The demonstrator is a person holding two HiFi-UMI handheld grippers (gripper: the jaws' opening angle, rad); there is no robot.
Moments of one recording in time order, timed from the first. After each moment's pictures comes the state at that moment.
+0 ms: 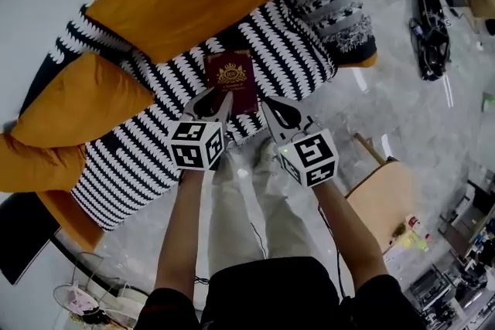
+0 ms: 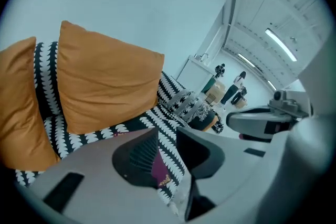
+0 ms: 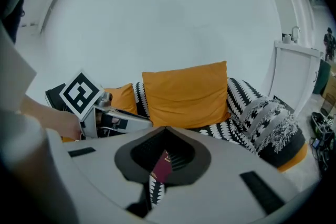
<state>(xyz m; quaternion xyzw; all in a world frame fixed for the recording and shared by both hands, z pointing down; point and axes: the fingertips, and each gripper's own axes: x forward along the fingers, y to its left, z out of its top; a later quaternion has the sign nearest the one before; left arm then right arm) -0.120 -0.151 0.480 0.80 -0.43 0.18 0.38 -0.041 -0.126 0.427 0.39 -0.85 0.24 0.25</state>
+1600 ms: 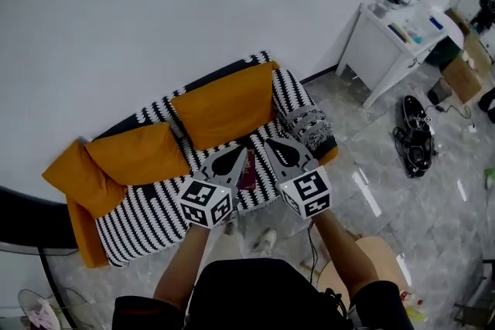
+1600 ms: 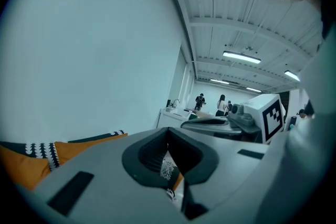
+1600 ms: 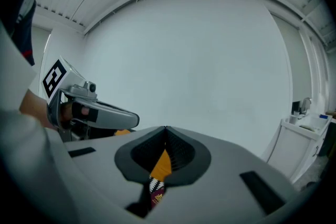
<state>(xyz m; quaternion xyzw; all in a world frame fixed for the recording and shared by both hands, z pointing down) -0.032 -0.058 0.040 0.88 -0.46 0.03 0.15 0.016 -0.075 0.045 0.36 -0.93 0.03 0.11</state>
